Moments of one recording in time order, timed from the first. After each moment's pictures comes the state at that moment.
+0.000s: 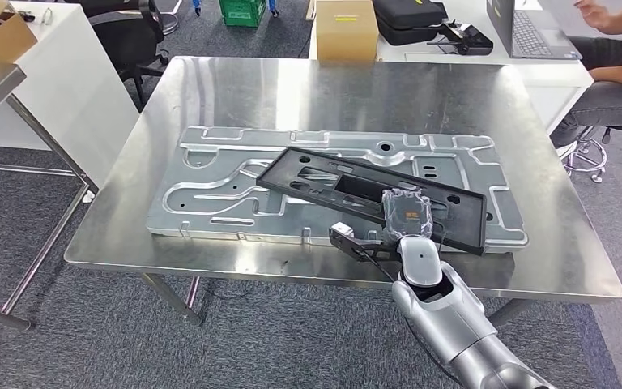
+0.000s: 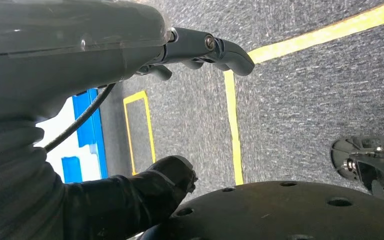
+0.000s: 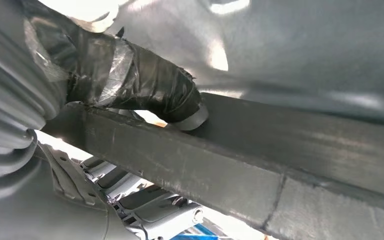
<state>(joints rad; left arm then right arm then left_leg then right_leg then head) -0.01 -0.21 0.99 -0.17 -1.25 -0.03 0.07 -0.56 -0.03 0.69 -0.95 1.32 -0.11 0.18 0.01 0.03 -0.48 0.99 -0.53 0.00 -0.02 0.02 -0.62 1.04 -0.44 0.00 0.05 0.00</state>
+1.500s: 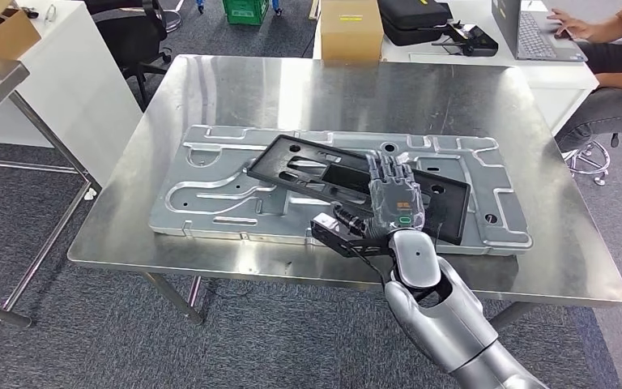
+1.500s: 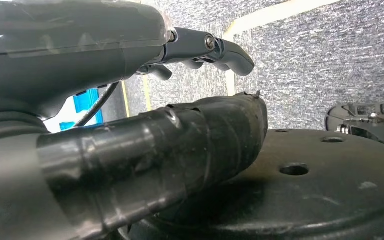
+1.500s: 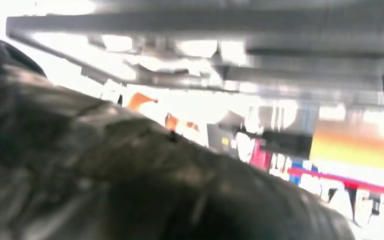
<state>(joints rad) -0.01 -0.25 1.06 -0.17 -1.21 -0.02 0.07 -0.53 -0.05 0.71 -1.23 1.35 -0.09 0.21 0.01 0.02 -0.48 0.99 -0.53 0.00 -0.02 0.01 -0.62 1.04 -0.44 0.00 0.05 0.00</state>
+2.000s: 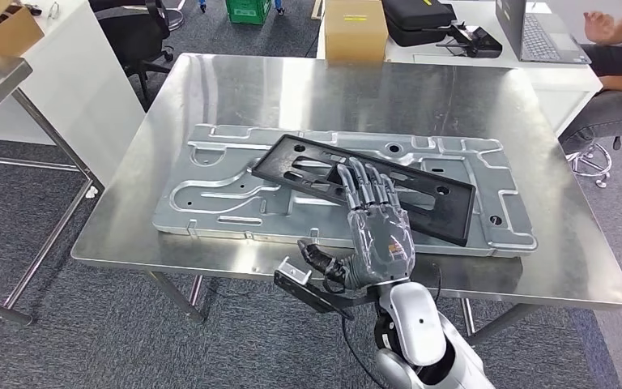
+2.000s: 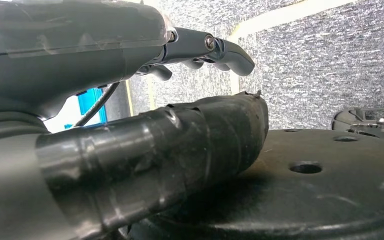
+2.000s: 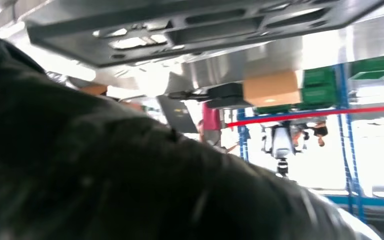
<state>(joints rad) -0.01 -0.26 1.06 -0.17 -1.24 0.00 0.11 -0.29 -0.06 0.80 -1.68 1.39 -0.19 0.19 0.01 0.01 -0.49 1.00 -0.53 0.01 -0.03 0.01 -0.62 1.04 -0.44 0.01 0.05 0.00</state>
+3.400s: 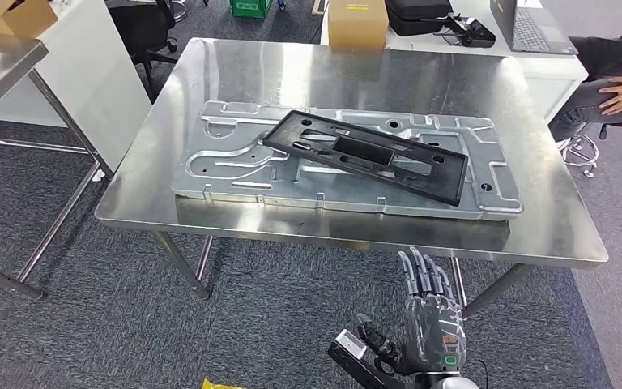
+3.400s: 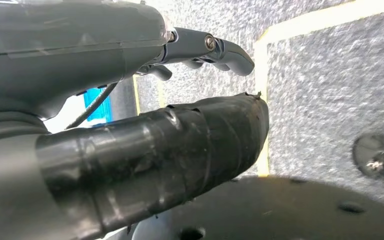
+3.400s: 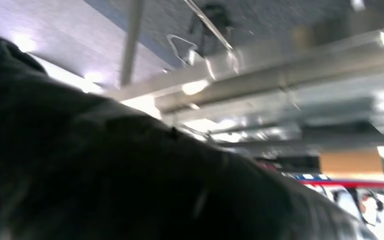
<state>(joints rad) -0.02 -0.24 1.06 -0.17 -1.26 0.03 0.12 0.13 -0.26 0.72 -1.80 1.38 -0.34 0.30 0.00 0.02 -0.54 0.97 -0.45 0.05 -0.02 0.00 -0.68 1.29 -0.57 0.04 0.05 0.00</state>
